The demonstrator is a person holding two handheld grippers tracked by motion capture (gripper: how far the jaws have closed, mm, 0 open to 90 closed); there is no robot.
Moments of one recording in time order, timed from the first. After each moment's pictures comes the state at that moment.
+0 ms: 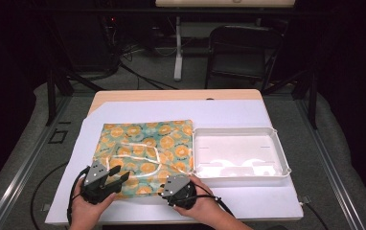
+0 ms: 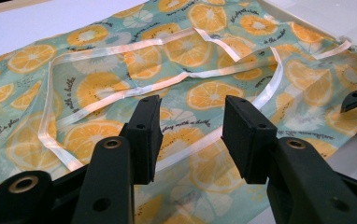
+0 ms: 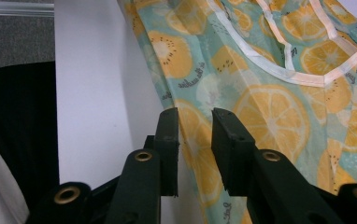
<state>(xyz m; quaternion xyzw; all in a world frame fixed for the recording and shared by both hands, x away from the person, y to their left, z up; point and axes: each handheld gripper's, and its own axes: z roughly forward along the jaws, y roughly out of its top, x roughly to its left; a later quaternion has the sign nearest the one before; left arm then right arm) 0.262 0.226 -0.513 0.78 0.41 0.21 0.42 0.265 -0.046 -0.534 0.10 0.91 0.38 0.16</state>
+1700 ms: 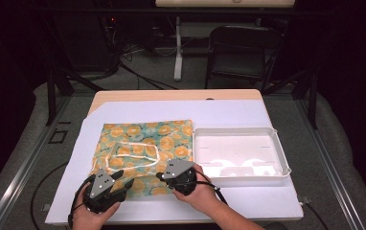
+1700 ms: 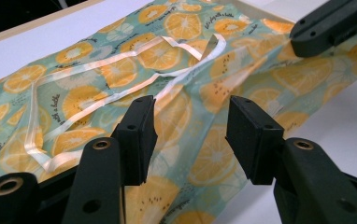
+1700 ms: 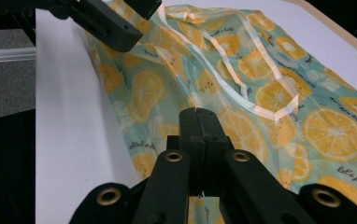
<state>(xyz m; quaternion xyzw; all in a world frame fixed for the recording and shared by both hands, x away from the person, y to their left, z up) 0.237 0.209 -0.509 0.80 0.37 0.25 0.40 0.289 -0.047 -0.501 0.13 0.88 0.43 0.16</state>
